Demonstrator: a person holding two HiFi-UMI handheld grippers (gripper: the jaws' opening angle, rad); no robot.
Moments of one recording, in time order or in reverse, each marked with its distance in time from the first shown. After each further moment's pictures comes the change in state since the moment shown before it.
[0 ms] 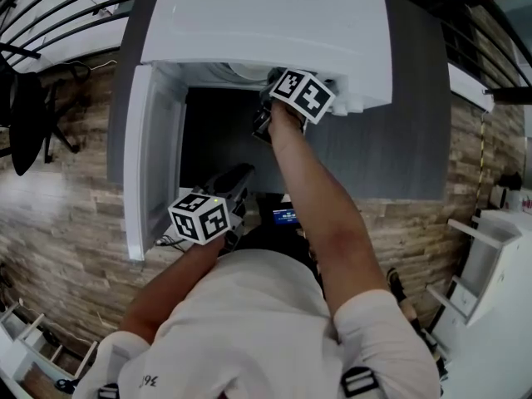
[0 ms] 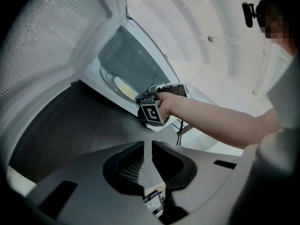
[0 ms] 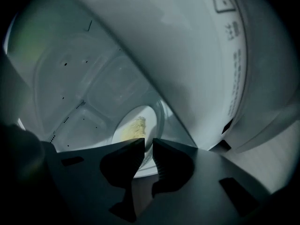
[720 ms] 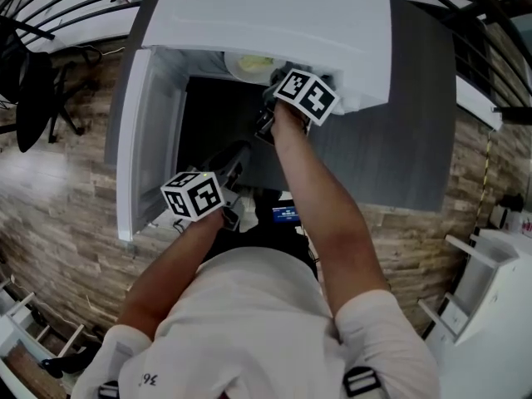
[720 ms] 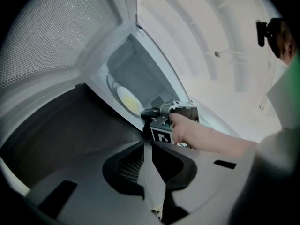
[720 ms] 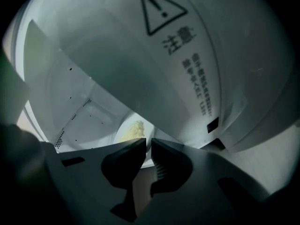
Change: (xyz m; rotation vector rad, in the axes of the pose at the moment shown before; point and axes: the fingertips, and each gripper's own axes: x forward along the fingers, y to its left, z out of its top) left arm 0.021 0.004 0.028 -0.110 -0.169 0.044; right arm -0.009 -0.008 -0.006 -0.004 0.058 0.075
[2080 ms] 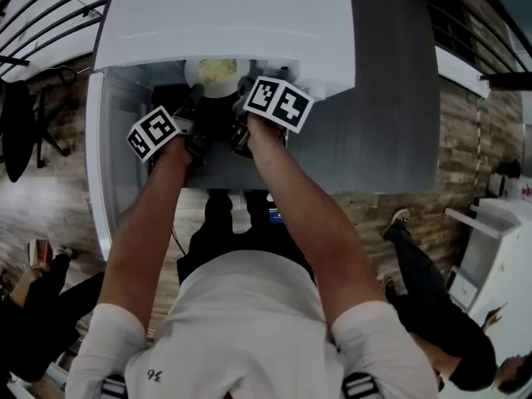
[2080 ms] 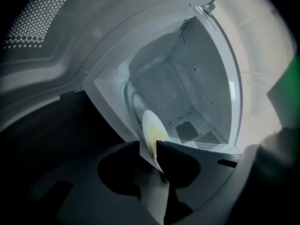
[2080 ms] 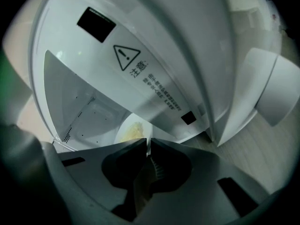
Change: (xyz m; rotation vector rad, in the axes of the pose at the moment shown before) left arm 0.088 0.087 0.101 -0.203 -0.144 0.076; right arm -0.023 -0.012 -0.013 0.009 0.058 0.043
